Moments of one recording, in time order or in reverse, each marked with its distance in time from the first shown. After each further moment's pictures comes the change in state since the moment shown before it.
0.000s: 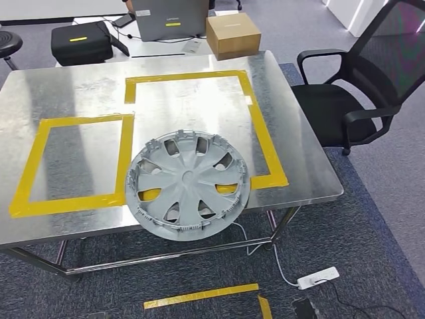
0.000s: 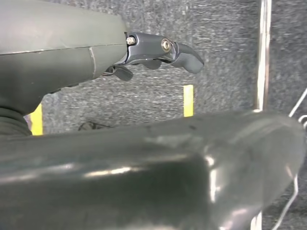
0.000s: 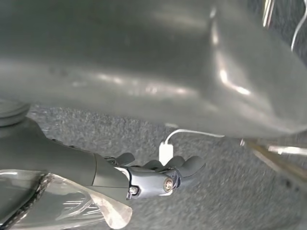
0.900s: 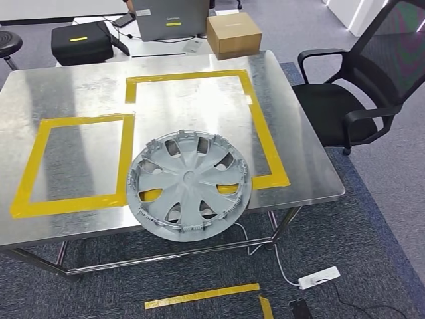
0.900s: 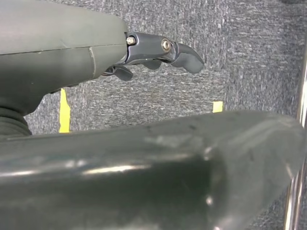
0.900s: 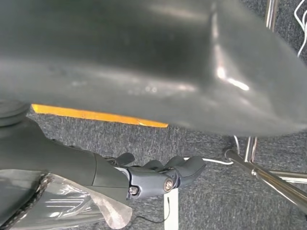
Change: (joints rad) left arm -0.049 -0.004 0.273 0.051 -0.189 0.023 0.061; right arm -0.111 0.004 -0.193 0.224 0.117 0.042 -0.089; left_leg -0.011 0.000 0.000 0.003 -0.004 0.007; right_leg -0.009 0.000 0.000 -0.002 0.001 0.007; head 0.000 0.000
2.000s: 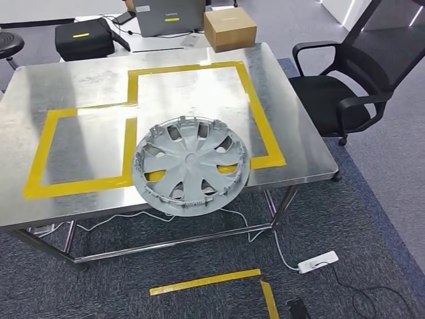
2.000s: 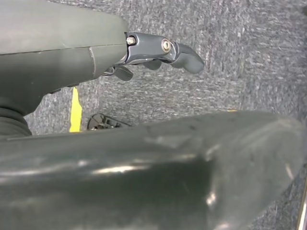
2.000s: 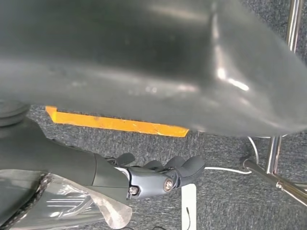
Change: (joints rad) left arm -0.039 -0.005 0.109 0.012 -0.028 -0.018 0.009; right arm -0.016 0.007 -0.036 0.027 0.038 -0.013 -0.010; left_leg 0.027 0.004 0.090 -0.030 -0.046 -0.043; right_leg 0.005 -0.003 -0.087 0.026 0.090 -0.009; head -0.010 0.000
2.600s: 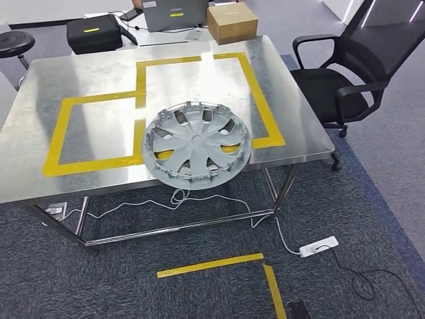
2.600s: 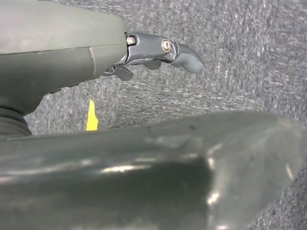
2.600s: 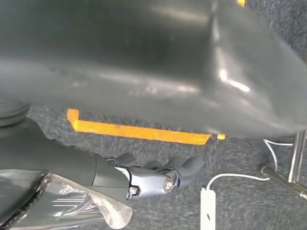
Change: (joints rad) left arm -0.013 -0.004 0.054 0.001 -0.021 0.008 -0.012; right arm -0.010 0.000 -0.012 0.009 0.029 -0.014 -0.015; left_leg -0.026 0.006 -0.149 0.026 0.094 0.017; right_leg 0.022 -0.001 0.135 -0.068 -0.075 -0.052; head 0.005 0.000
